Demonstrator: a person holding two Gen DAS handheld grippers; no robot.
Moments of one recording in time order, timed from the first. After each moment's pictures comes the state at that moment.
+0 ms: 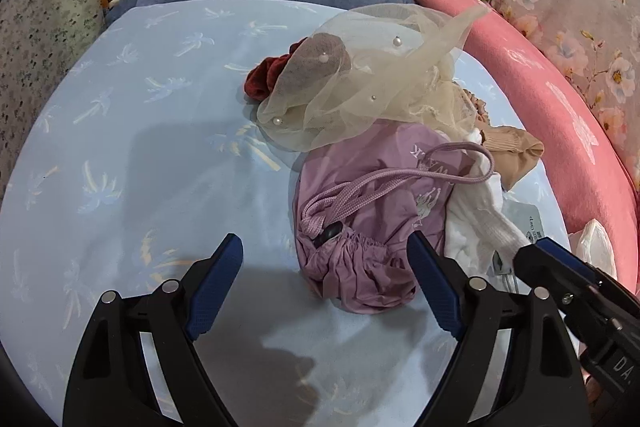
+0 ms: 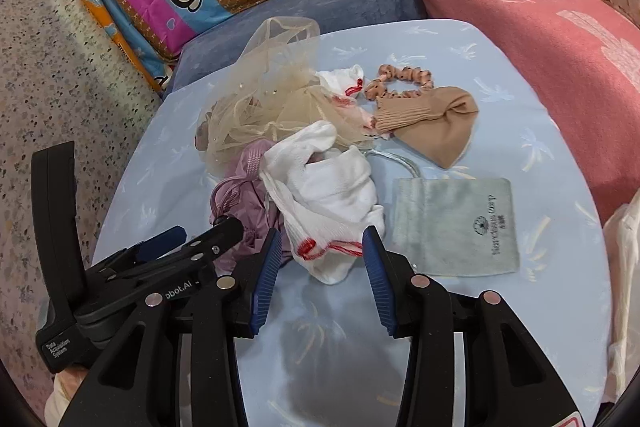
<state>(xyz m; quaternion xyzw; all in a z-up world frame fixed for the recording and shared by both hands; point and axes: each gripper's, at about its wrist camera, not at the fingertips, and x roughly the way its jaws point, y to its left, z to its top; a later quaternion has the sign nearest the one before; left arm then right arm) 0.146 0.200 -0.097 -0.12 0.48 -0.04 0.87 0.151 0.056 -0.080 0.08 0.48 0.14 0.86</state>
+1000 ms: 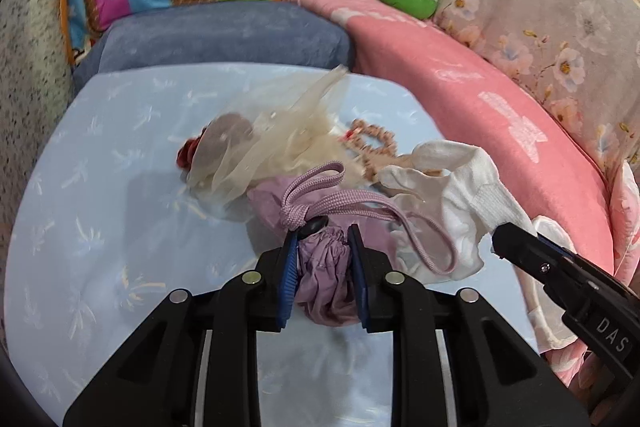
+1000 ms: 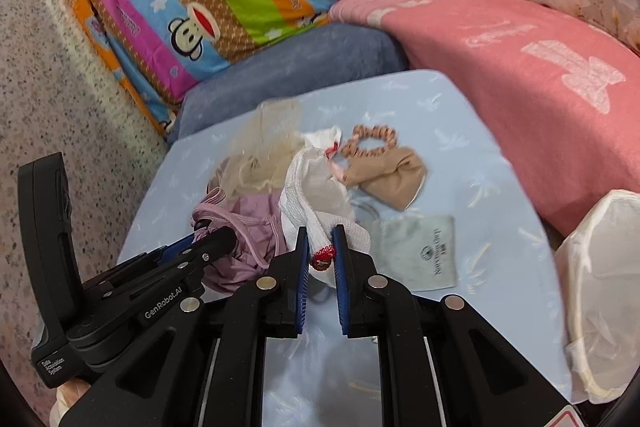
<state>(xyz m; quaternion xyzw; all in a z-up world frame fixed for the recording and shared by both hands) 0.119 0.157 -0.029 -0.09 0.41 -0.11 0.90 0.112 -0.003 -0.006 0.11 0.40 0.11 0.90</state>
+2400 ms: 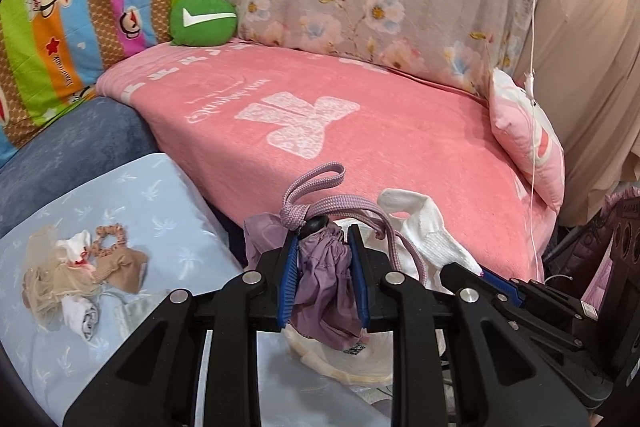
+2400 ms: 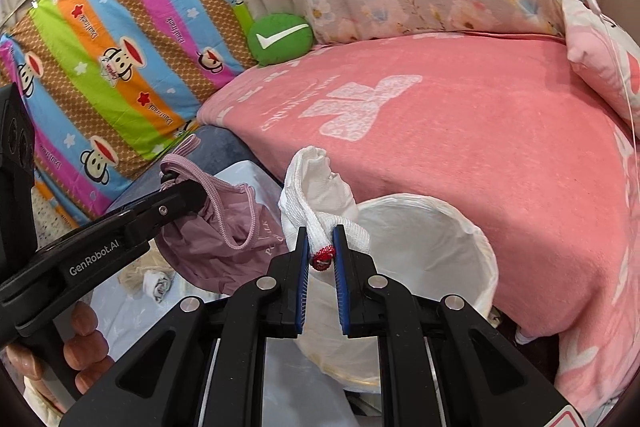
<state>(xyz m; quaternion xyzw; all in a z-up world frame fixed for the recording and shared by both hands) 0.066 -0.119 0.056 0.05 0.34 -0.33 0.88 -0.013 -0.273 0.032 0.21 0.31 -0.08 0.92</state>
